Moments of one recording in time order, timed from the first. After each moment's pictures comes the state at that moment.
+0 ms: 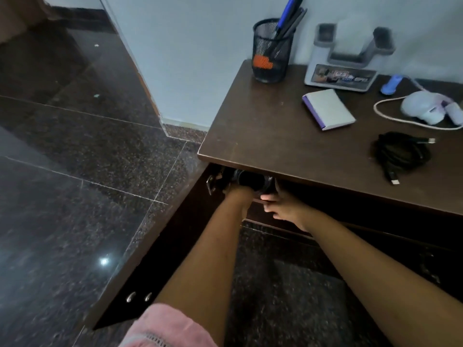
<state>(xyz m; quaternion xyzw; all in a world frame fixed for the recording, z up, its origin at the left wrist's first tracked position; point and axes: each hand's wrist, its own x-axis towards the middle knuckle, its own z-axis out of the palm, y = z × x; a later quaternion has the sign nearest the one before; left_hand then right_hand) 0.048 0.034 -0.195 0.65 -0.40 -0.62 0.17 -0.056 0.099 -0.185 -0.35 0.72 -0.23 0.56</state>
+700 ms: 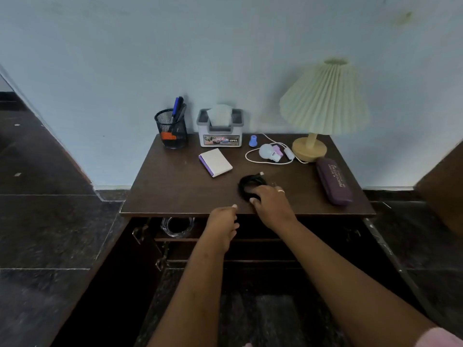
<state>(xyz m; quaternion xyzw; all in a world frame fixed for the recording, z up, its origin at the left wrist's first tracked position) -0.048 0.158 -0.047 0.55 -0.40 -0.72 0.14 -0.176 0.198 -0.077 -0.51 0.83 -0.20 0.10</state>
